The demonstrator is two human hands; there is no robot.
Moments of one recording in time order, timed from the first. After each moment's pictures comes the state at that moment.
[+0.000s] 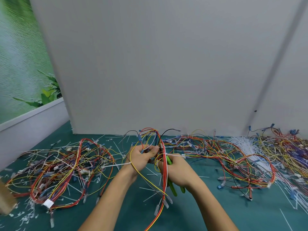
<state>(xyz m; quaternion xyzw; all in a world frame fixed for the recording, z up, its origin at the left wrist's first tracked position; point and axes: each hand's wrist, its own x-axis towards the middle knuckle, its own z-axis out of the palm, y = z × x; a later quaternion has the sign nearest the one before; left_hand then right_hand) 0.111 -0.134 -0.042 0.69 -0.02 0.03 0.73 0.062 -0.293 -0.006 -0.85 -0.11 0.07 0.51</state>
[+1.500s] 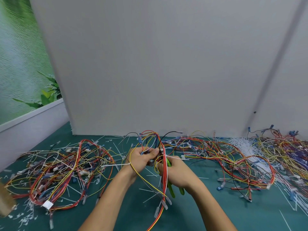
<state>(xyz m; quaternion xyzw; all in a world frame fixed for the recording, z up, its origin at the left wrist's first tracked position) 0.112 -0.132 -0.042 0.70 -0.02 0.00 0.72 0.071 -0.295 -0.016 -0.86 -0.12 0.08 0.50</state>
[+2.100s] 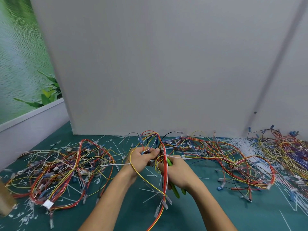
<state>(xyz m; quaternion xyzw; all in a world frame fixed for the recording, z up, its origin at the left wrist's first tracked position) 0.107 -0.134 -0.037 0.69 -0.03 0.00 0.72 0.066 -0.295 -0.011 -0.85 -0.10 0.08 0.51</state>
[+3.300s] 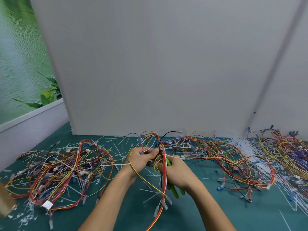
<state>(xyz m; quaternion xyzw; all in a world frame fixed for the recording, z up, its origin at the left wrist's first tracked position) 0.107 -0.133 -0.037 0.69 -0.03 -0.01 0.73 0.065 -0.293 -0.009 -0.85 -0.09 0.09 0.51</state>
